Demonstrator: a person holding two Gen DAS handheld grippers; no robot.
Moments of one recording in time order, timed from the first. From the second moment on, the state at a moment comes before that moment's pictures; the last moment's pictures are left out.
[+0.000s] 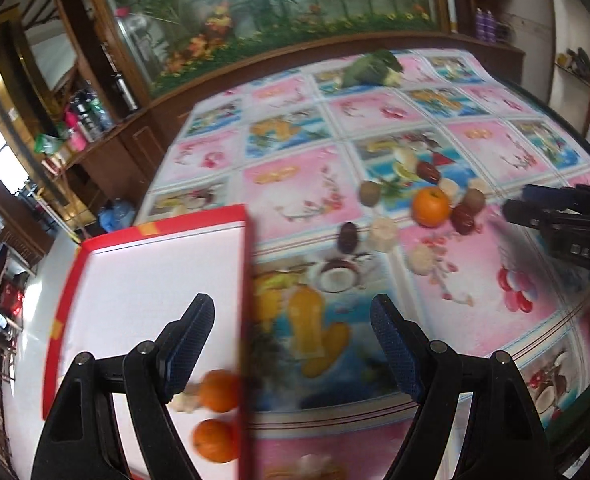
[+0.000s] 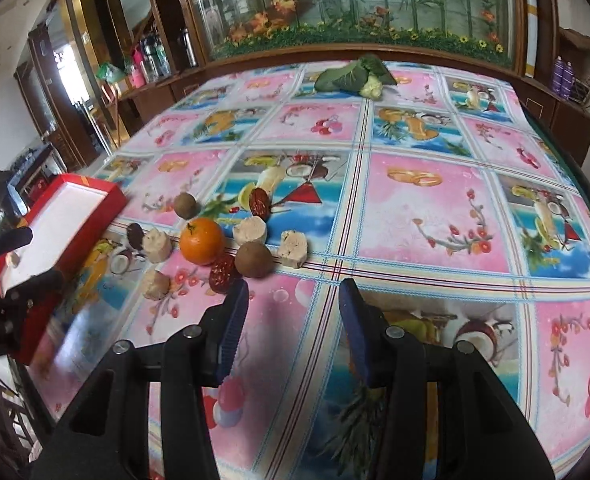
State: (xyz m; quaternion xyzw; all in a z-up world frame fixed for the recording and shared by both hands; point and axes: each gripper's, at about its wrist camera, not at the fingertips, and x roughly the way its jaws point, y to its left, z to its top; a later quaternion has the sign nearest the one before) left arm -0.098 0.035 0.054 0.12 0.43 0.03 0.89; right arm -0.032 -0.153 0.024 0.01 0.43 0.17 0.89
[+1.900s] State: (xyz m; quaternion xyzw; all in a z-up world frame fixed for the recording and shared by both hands) left arm -0.070 0.009 0.047 0.03 0.44 -0.03 0.90; right arm -0.009 -0.154 0.042 -0.01 0.36 0.09 0.93
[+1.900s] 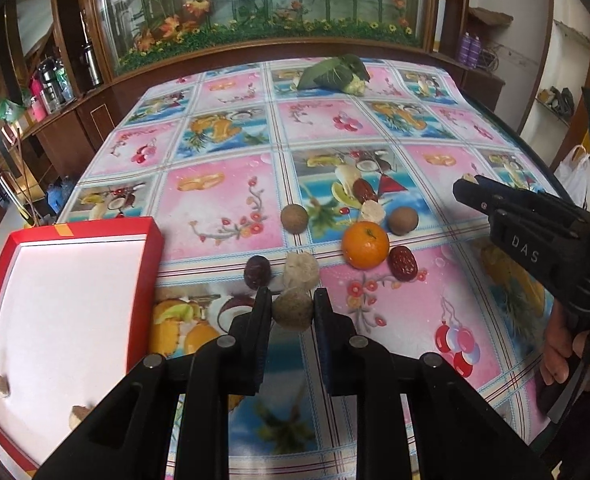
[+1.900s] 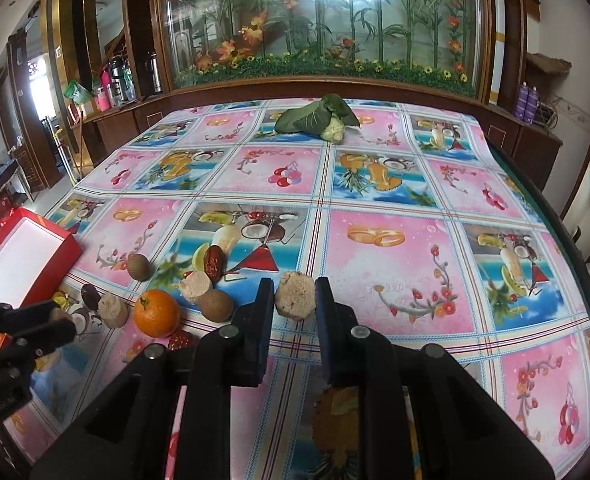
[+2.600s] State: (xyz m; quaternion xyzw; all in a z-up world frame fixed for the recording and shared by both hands) left arm -0.096 0.069 0.072 -0.01 0.40 0.04 0.92; right arm -0.023 -0.124 0.049 -0.06 0.31 0.05 0.95
